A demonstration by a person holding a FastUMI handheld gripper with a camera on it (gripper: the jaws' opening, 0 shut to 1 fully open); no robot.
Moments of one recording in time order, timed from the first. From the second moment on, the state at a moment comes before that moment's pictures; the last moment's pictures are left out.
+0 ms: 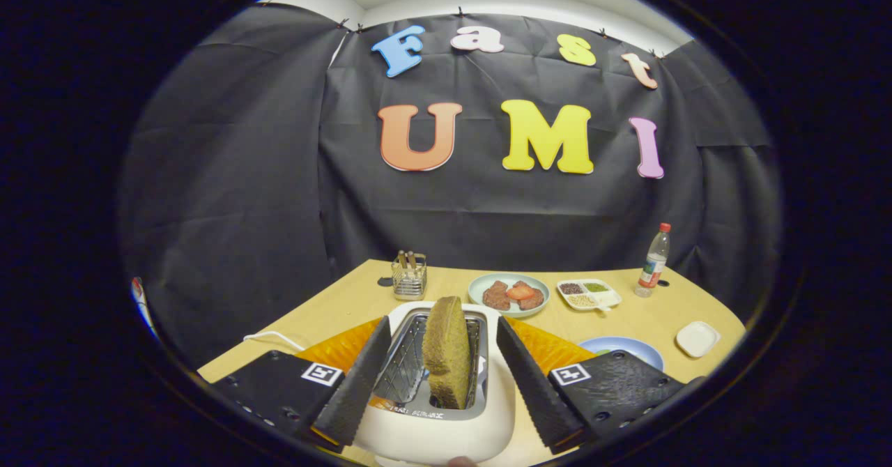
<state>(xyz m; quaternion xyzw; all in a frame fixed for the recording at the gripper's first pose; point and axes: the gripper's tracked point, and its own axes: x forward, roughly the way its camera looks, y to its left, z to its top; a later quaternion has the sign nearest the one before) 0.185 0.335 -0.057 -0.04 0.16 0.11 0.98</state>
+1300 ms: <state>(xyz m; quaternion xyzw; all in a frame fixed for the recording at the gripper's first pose) 0.182 0.278 0.048 0.07 0.11 0.14 0.98</state>
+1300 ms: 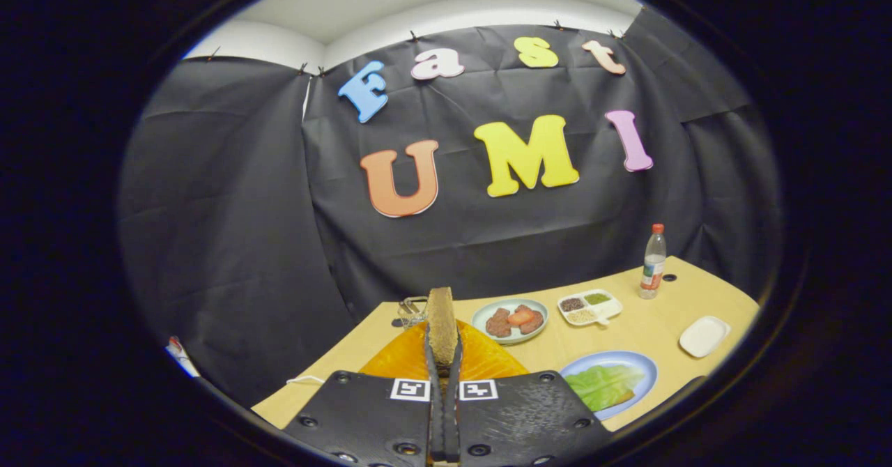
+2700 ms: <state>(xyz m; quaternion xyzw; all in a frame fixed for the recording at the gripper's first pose) 0.233 0.119 -0.110 0.17 0.19 0.06 0.97</state>
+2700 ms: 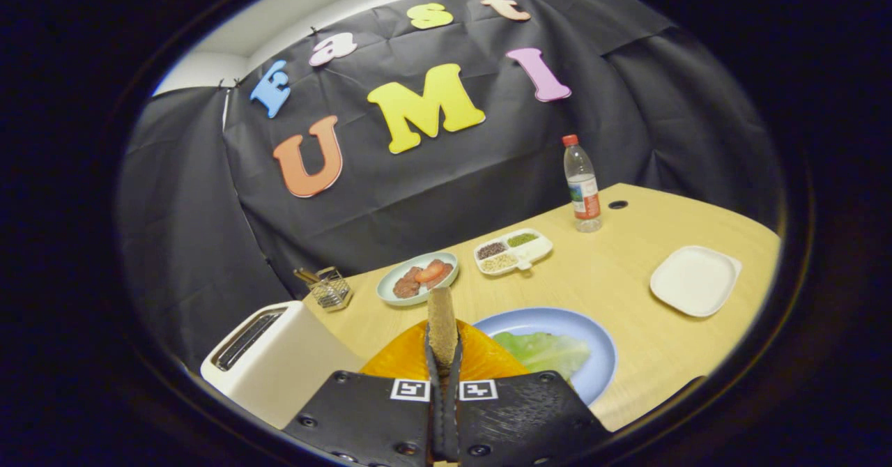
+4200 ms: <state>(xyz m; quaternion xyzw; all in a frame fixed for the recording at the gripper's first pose) 0.118 0.005 -0.038 0.01 0.10 -0.01 0.99</state>
